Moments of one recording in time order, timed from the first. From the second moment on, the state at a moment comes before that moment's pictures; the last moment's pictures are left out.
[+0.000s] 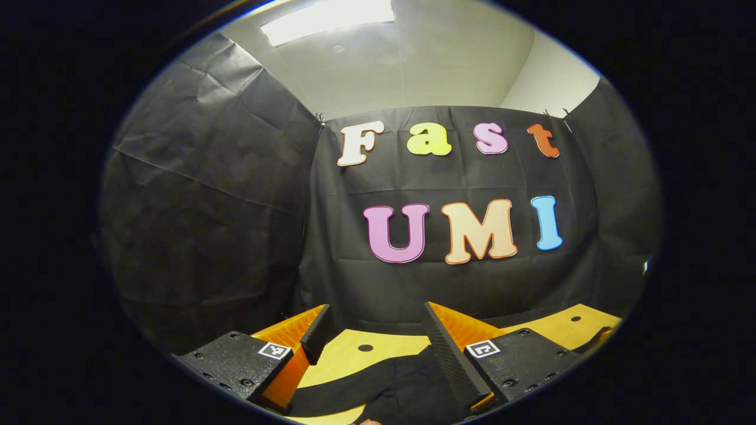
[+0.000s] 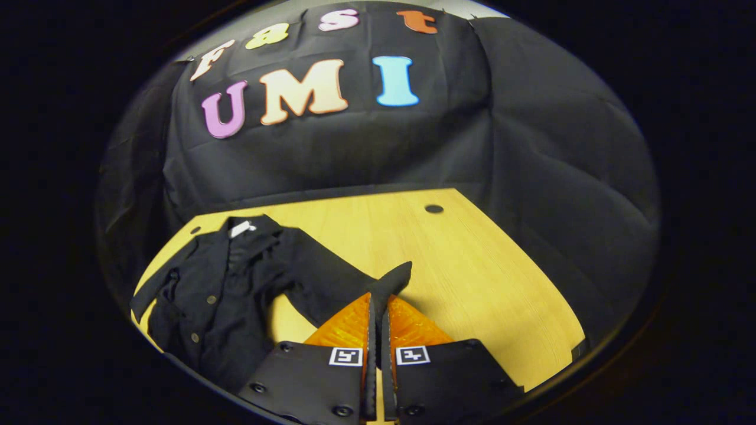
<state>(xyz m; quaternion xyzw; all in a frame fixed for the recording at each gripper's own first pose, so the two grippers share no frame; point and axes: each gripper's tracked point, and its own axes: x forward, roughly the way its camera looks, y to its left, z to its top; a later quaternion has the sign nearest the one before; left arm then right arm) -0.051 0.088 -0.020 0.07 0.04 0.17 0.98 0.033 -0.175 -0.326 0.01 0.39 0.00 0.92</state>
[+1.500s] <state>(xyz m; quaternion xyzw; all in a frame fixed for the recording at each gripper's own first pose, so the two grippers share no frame) -0.092 0.327 -0.053 0.07 0.09 0.23 0.97 0.116 0.226 -0.307 -0.04 0.33 0.19 0.93</state>
